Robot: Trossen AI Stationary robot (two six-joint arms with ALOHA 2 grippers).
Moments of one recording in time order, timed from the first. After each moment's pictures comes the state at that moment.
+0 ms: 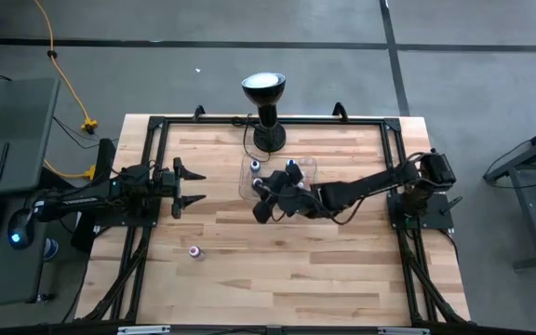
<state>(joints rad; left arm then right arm) 0.14 0.02 0.08 -0.13 0.04 0.05 0.17 1.76 1.25 0.07 0.67 0.47</state>
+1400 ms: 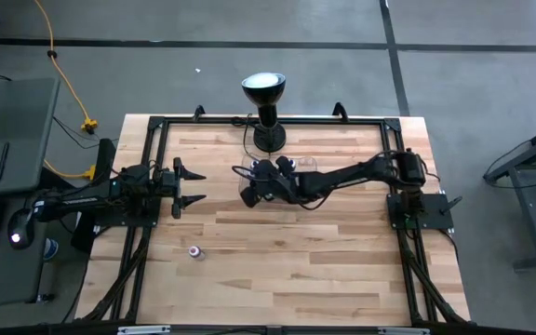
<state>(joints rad) 0.14 0.02 0.08 -0.13 0.04 0.05 0.02 1.98 1.38 -0.02 0.59 0.55</state>
